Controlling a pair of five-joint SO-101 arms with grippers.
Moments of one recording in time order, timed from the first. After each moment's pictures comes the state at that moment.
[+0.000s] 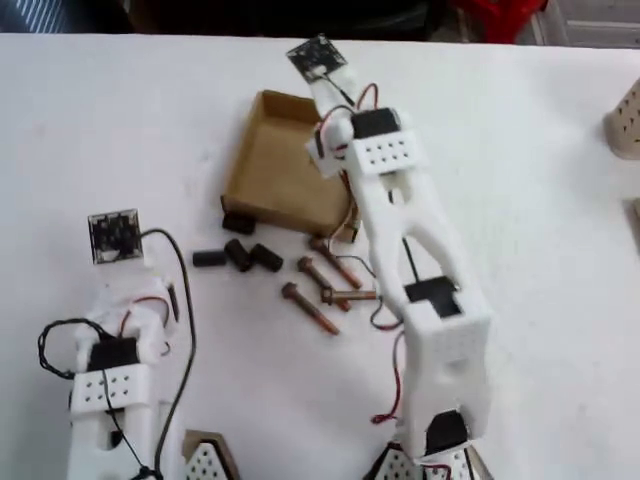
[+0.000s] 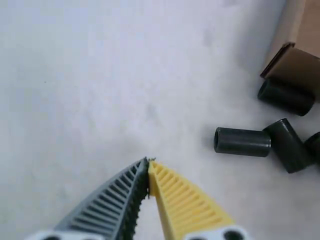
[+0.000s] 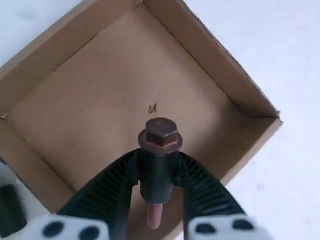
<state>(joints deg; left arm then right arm) -17.0 -60.4 87.0 31.8 1.0 -18.8 30.1 -29.1 65.6 20.2</state>
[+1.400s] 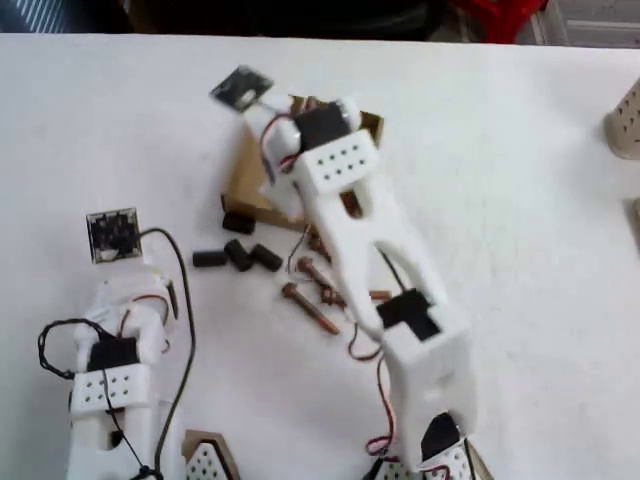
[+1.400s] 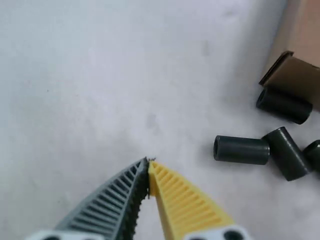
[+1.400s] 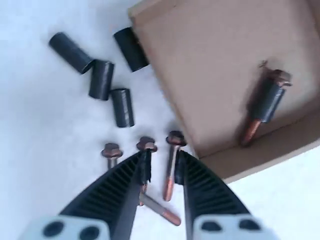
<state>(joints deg) -17.0 -60.4 87.0 30.0 1.0 -31.4 25.1 -38.0 97.9 25.4</state>
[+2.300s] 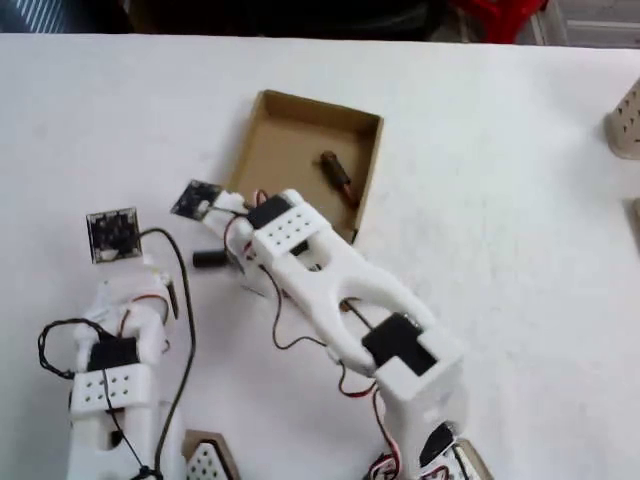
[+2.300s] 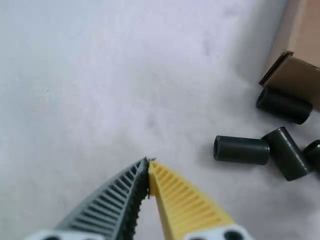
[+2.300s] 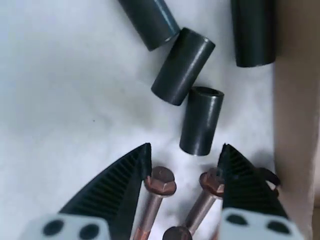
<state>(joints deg) -17.0 -60.4 87.0 30.0 1.0 -41.9 20.0 2.7 68.0 28.2</state>
